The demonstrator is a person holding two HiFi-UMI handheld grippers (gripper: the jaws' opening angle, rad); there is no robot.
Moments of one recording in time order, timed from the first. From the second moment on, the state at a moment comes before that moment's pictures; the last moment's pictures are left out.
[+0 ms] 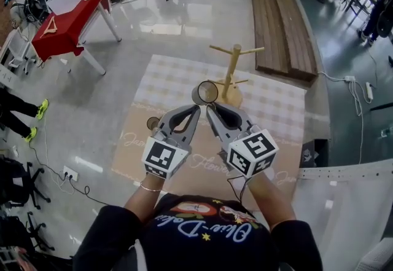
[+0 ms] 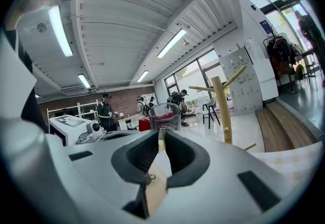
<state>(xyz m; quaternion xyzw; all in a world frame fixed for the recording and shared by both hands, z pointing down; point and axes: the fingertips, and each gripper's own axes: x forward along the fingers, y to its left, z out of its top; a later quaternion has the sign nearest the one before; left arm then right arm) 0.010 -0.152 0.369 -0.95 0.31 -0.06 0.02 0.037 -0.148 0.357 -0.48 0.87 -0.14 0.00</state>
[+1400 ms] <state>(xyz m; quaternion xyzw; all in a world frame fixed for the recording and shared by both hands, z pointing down) -0.001 -0.199 0.352 -0.94 0.34 -0.06 0.04 0.029 -0.191 0.335 -0.44 0.88 -0.18 0.02</state>
